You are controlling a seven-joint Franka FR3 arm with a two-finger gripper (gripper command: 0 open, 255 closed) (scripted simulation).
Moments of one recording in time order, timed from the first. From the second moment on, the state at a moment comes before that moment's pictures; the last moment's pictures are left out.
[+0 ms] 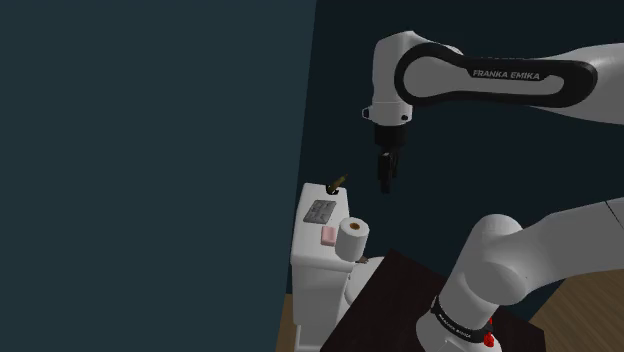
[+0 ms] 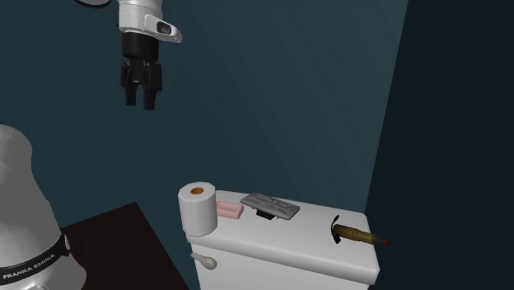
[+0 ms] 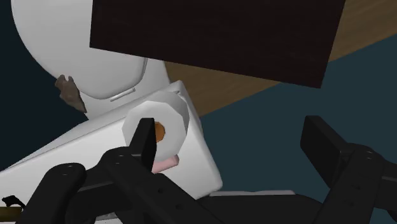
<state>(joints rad) -0.01 -0.74 0.06 -2.39 -0.02 1.44 -0.15</state>
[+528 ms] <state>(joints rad) -0.08 -0.71 -0.07 -2.52 0.06 1.72 -0.13</state>
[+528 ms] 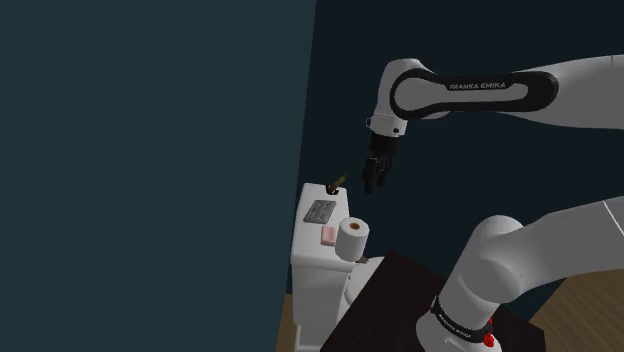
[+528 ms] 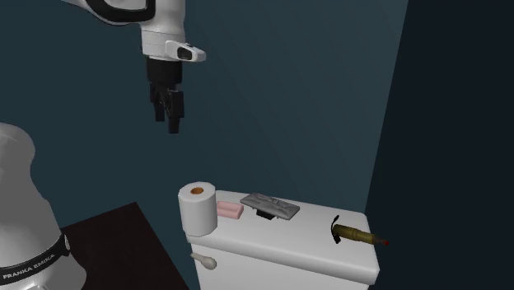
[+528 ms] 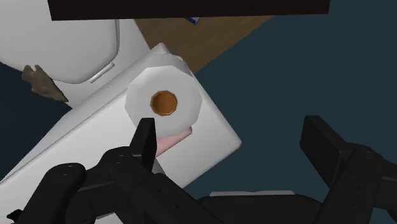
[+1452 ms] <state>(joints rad) -0.04 -0.37 -0.44 -2.64 0.54 2.40 -0.38</state>
